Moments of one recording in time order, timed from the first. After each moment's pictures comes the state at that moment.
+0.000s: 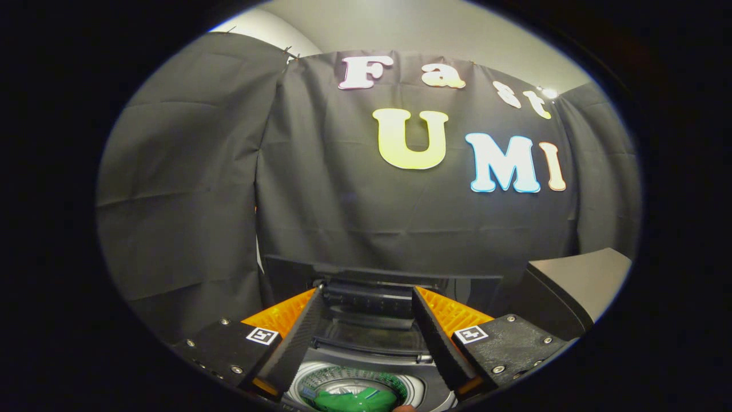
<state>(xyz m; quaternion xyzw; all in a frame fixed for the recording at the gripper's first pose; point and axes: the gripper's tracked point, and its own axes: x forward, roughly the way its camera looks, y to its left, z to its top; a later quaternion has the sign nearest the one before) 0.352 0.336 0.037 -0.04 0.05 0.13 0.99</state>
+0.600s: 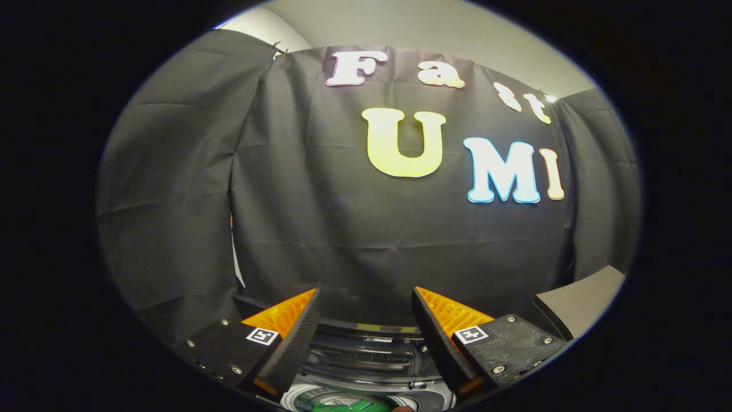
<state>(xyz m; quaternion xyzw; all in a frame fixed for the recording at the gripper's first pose) 0.437 0.352 0.062 -0.05 0.07 0.10 0.99</state>
